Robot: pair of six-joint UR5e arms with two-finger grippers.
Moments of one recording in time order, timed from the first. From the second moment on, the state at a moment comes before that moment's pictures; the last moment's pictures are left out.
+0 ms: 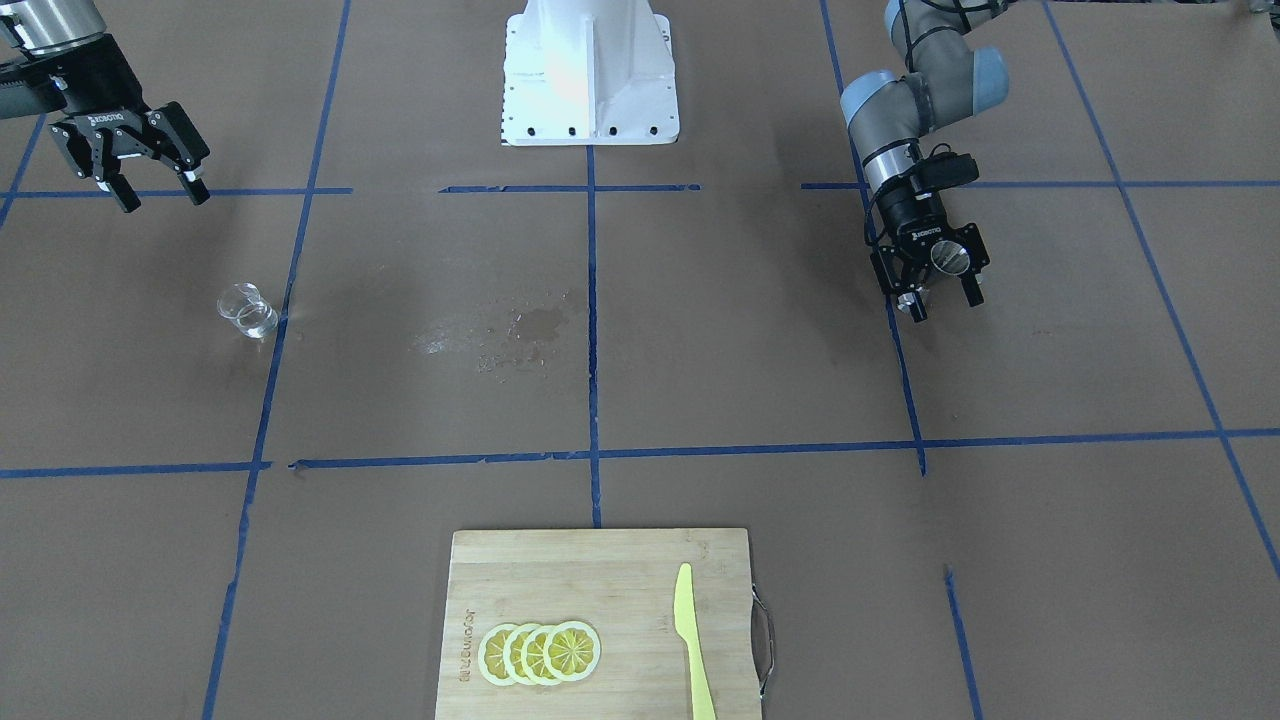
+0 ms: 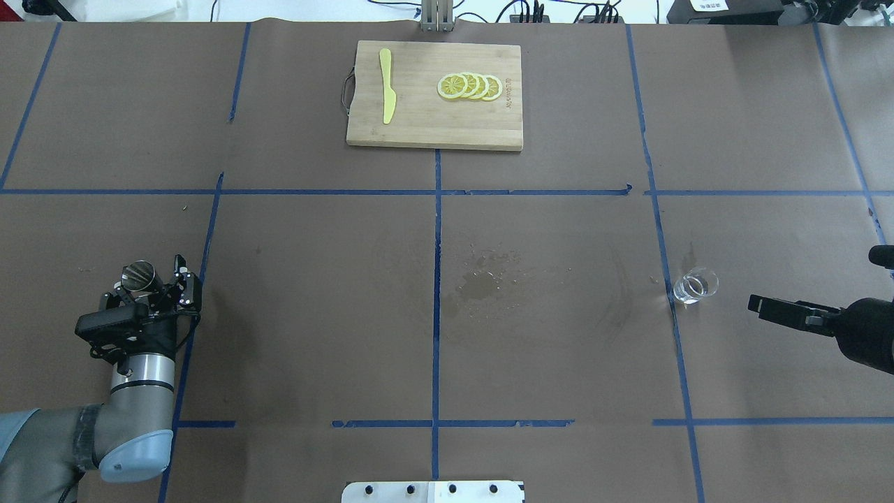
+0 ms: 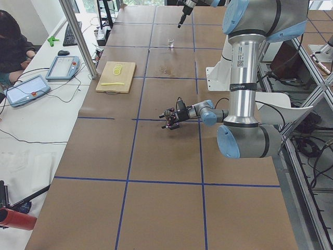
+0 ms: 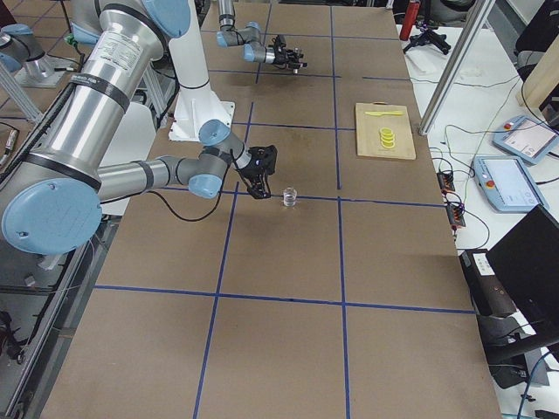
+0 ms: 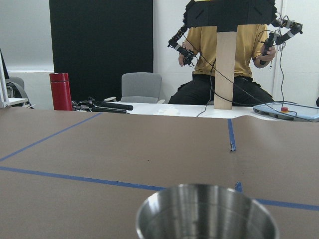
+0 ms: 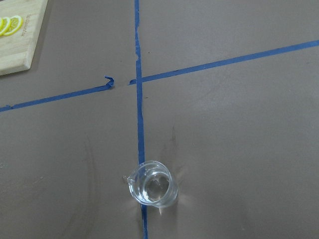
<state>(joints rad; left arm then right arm) -0.16 -1.55 -1.71 -1.82 -0.37 -1.98 0.48 -2.09 2.18 -0.63 1.49 1.41</state>
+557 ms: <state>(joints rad) -0.15 -1.56 -1.71 -1.82 -0.37 -1.99 0.48 -2.09 2.18 -0.63 1.48 1.41</state>
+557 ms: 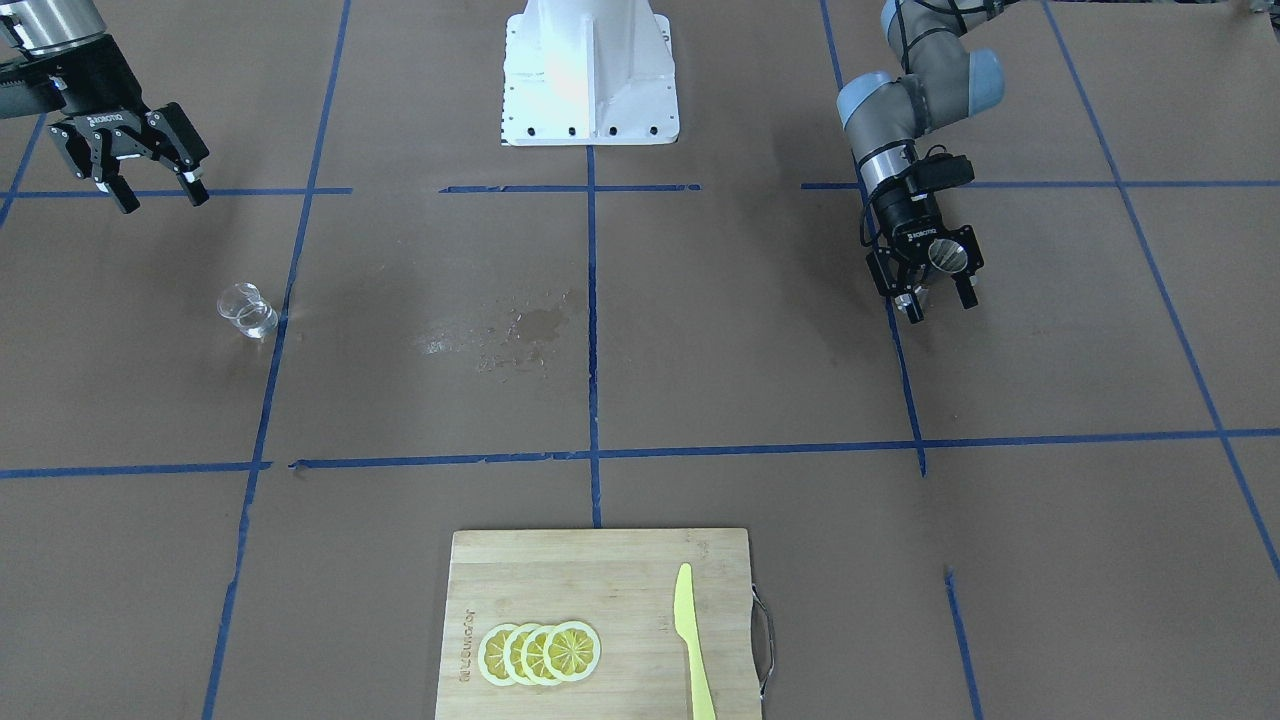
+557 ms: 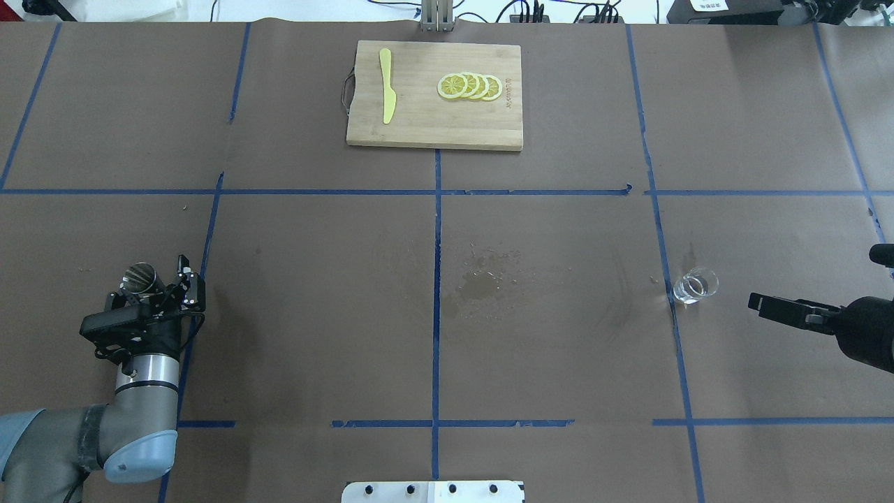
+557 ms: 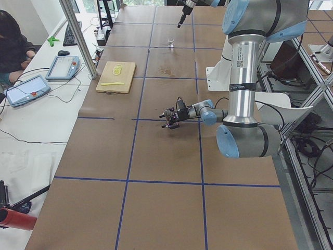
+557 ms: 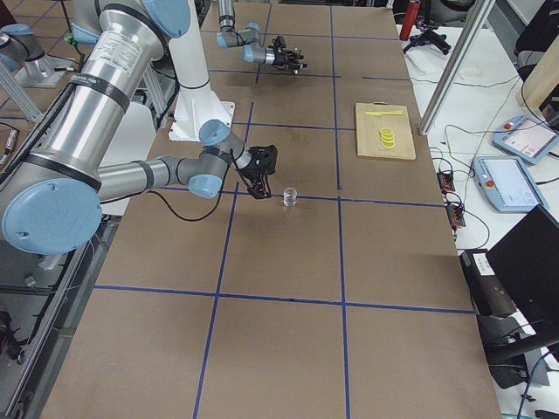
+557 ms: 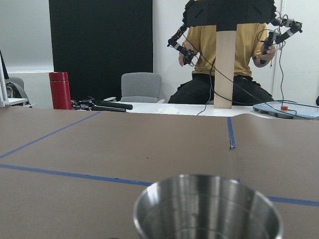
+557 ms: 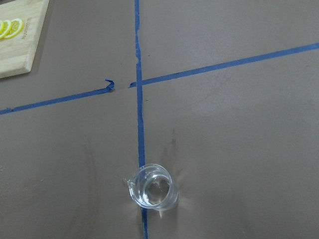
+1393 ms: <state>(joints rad) -0.13 -1.56 -1.71 -1.82 -0.37 -1.99 0.48 -2.09 2.18 -0.63 1.48 1.41</state>
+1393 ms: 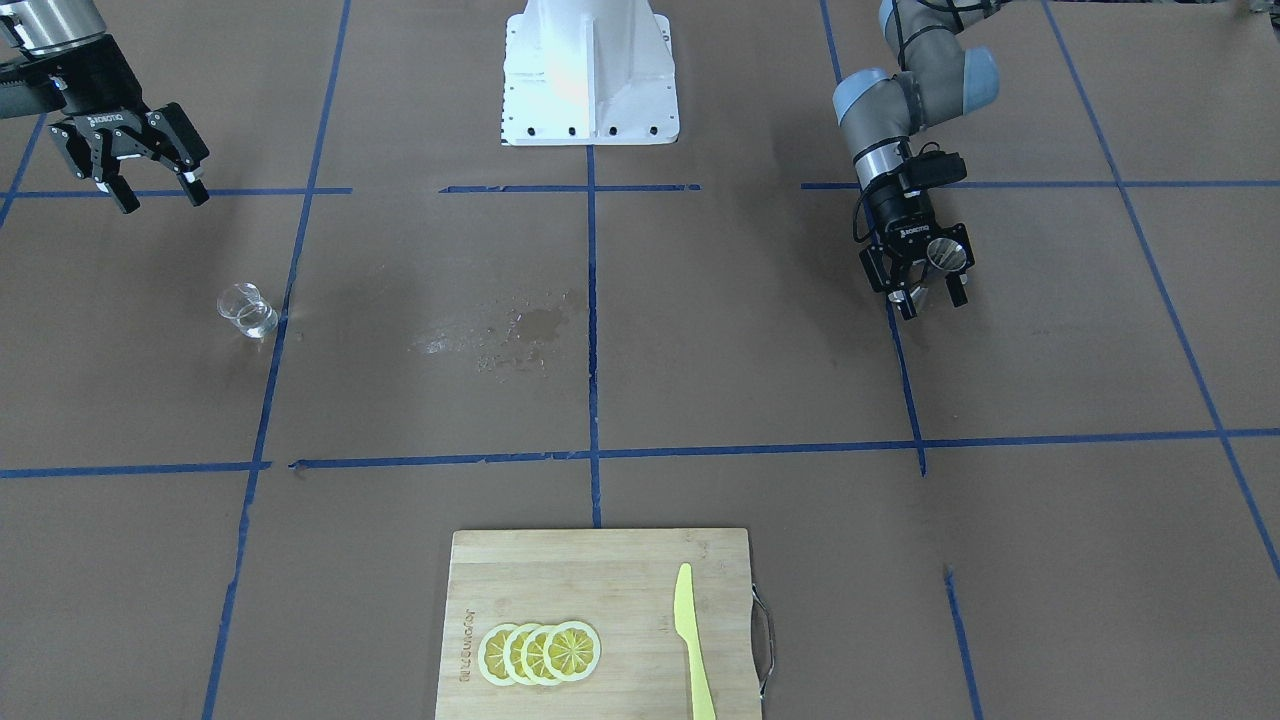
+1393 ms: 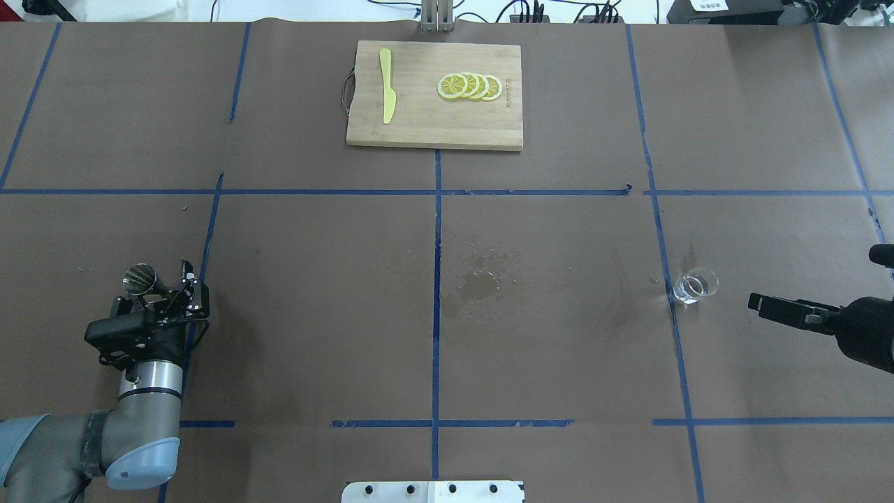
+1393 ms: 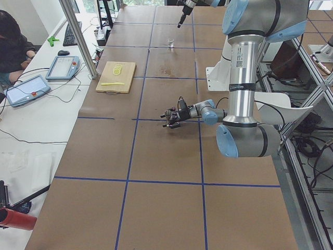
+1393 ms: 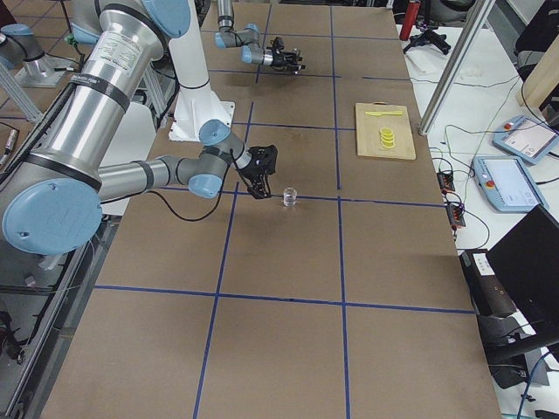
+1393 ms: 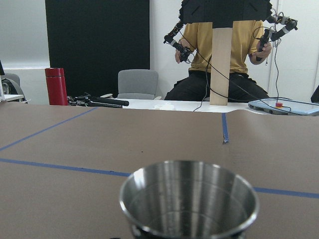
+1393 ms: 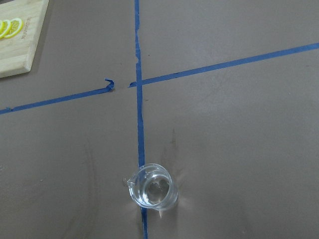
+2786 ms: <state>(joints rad) -0.12 -1.52 -1.76 -1.82 -0.35 -1.99 0.47 -2.09 2.18 -0.63 1.48 1.43</state>
